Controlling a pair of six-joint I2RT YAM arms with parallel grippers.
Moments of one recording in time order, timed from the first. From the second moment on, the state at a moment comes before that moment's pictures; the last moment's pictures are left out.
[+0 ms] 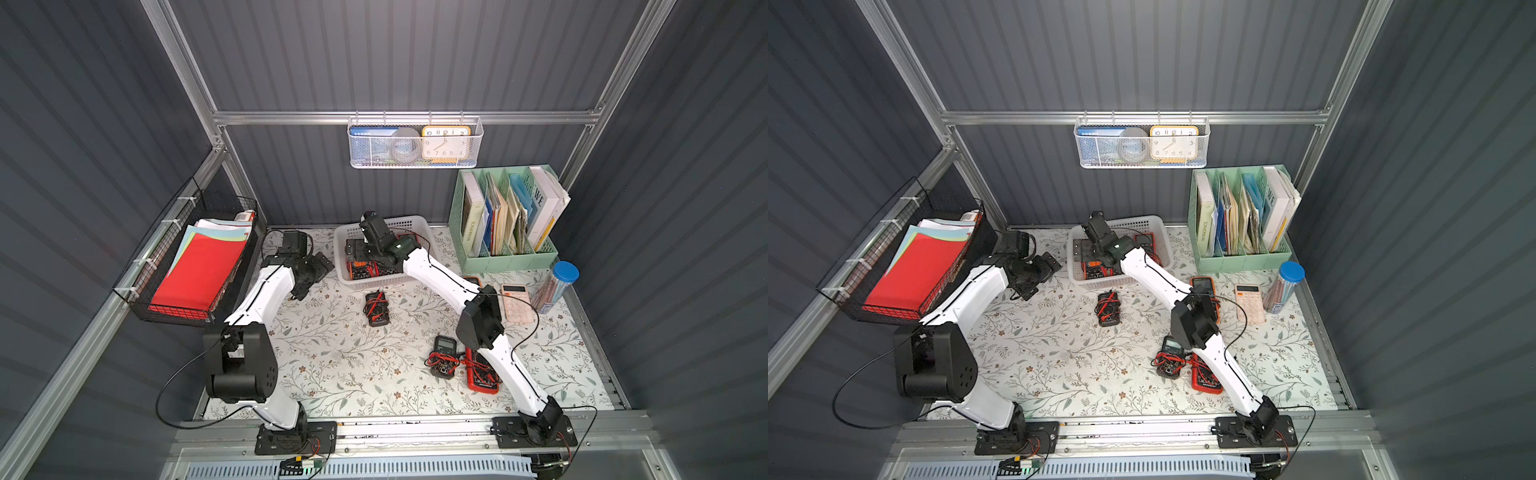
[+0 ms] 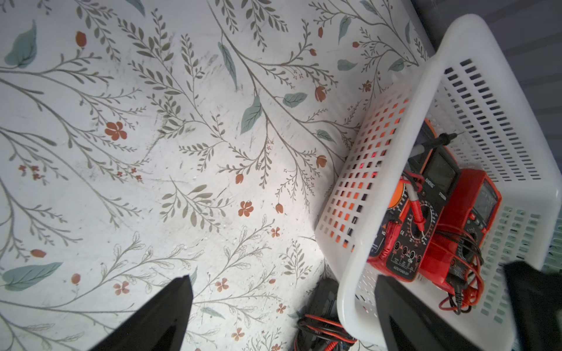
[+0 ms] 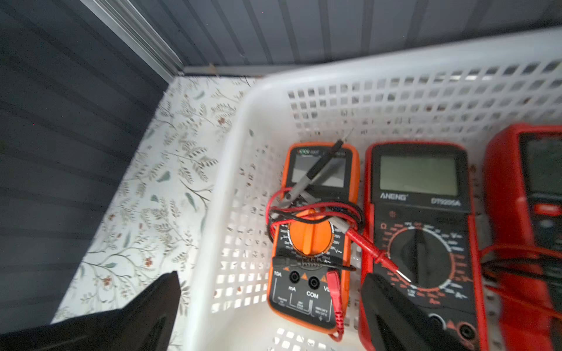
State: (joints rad) left arm 0.01 1.62 1.29 -0.68 0.08 -0.77; right arm 0.76 2.49 2.52 -0.65 0.08 0.52
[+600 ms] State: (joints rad) left arm -0.31 1.43 1.29 -0.72 0.01 -0.65; right arm 0.64 1.77 1.69 -0.60 0.05 0.58
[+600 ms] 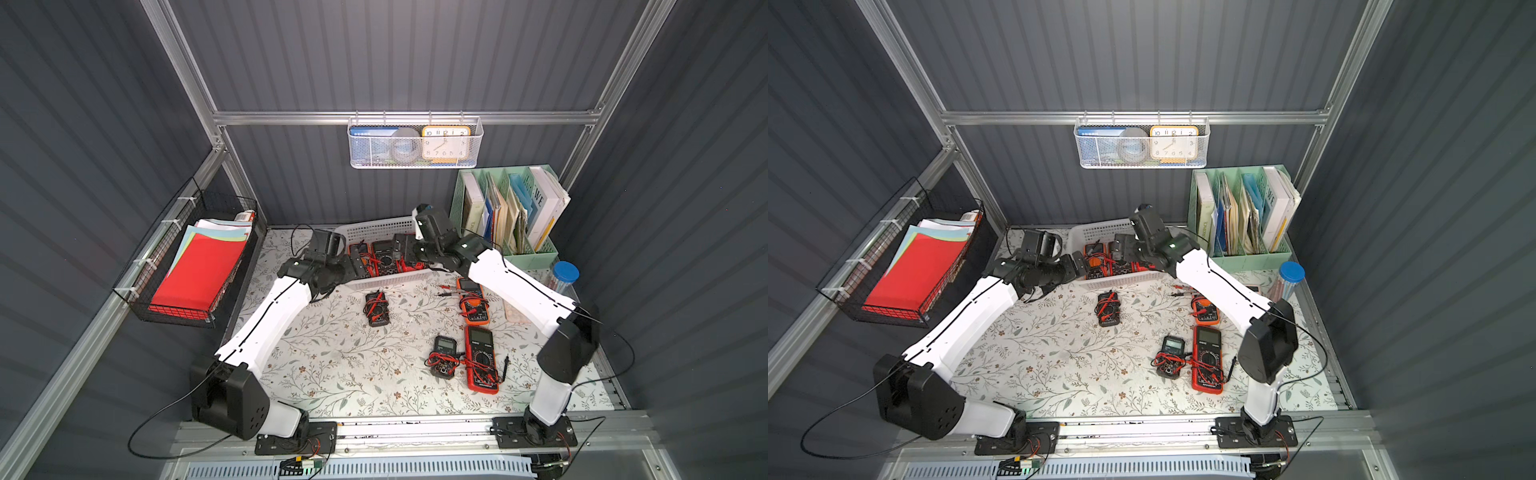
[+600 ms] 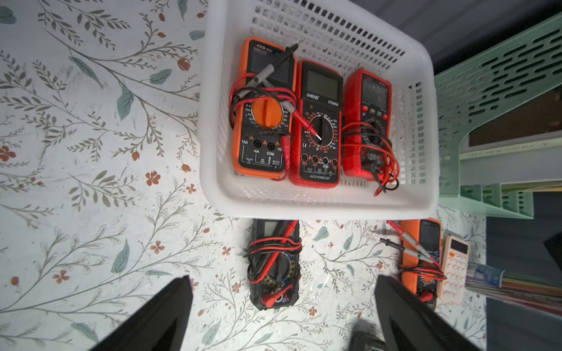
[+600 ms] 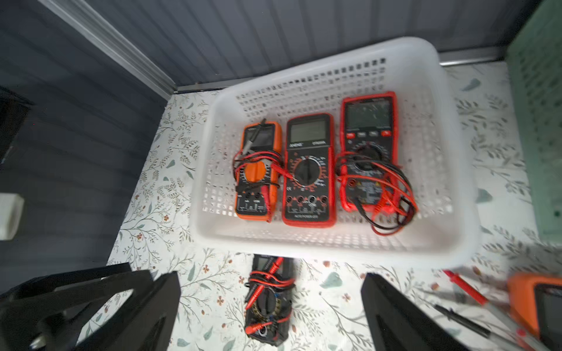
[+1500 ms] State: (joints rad) left arm -0.79 1.62 1.16 -0.57 -0.08 -0.73; right arm 0.44 1.09 0.74 -0.84 0.11 0.79
